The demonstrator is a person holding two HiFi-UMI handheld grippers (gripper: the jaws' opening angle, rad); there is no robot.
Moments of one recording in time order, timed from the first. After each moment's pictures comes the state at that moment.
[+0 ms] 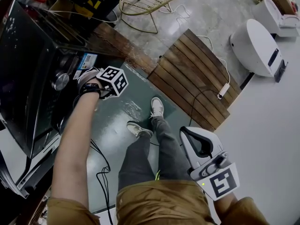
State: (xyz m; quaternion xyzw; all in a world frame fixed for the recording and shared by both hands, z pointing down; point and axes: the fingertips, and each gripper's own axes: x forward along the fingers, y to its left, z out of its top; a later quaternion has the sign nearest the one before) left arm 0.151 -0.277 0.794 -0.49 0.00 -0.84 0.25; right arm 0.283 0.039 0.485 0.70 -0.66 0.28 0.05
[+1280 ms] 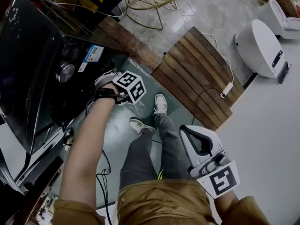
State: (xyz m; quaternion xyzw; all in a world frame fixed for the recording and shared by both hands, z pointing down) left arm 0.161 -0.201 0.815 -0.55 -0.07 -0.80 0.22; right arm 0.259 0.027 0.498 0.68 -0.67 0.29 0.05
